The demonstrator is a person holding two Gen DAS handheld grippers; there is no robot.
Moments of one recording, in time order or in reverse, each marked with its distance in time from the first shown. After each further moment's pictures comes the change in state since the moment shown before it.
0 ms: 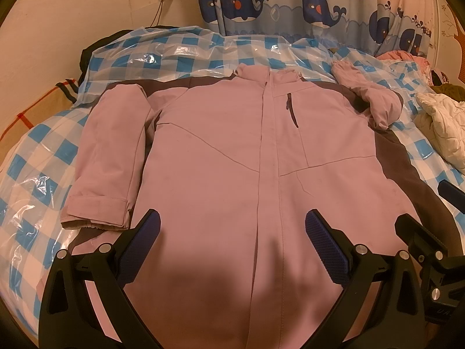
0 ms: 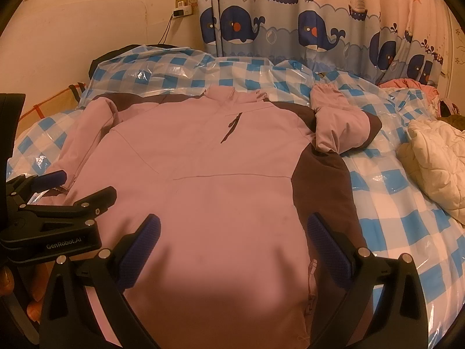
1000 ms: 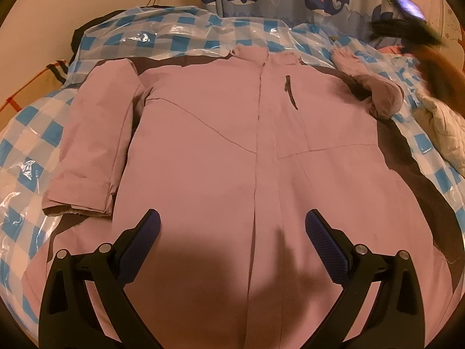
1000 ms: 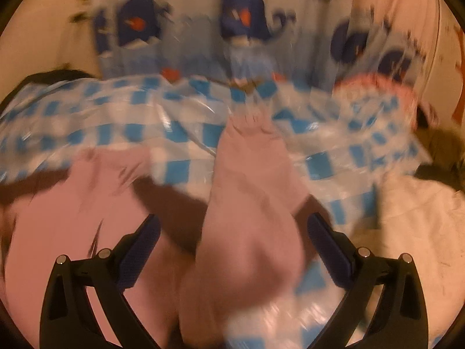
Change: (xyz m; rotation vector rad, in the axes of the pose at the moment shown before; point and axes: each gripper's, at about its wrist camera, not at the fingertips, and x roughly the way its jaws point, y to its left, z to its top) left arm 0.019 0.005 -0.006 -0.023 0.090 -0.050; right arm 0.200 -0.193 0.250 0.126 0.174 -0.271
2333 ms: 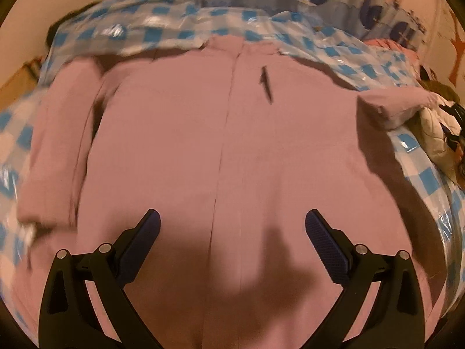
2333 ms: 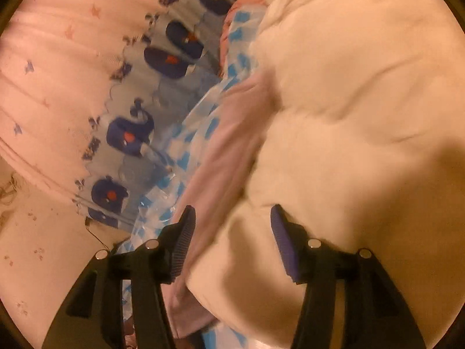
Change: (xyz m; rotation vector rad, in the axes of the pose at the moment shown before) left arm 0.015 -0.028 0.036 0.034 0.058 -0.088; right arm -0.034 -0.378 -0.181 0.950 -0.181 0.473
